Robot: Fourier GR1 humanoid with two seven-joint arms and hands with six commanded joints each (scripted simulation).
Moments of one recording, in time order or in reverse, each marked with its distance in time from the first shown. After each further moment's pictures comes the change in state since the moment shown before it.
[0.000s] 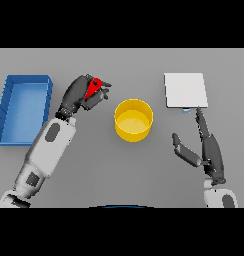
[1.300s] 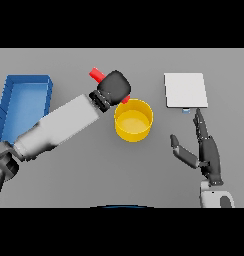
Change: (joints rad) left arm -0.478 0.158 -0.717 0.168 -0.621 -0.387 0.036; right arm 0.013 0.048 -0.008 0.007 -0.055 0.002 -0.027
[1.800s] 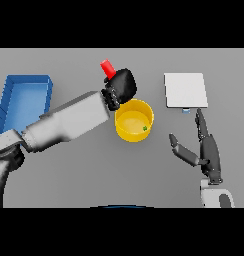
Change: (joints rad) left arm -0.143 -0.037 -0.191 0.103 -0.111 -0.043 -0.057; right arm -0.019 -0.006 -0.006 0.022 0.032 -0.027 0.031
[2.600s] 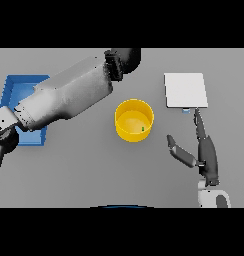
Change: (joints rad) left arm -0.275 0.057 -0.092 0.095 -0.025 0.025 -0.144; right arm 0.009 0.011 0.023 -0.001 0.056 -0.033 -0.031
